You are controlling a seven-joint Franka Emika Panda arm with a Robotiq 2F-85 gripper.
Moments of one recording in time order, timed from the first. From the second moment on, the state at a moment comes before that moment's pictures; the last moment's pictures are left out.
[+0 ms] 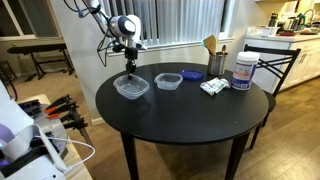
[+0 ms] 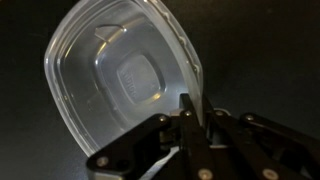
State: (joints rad) arm 0.30 0.62 -0.10 -1.88 -0.03 2.15 0.52
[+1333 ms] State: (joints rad) arm 0.16 0.56 -0.13 -1.63 -0.25 2.20 0.58
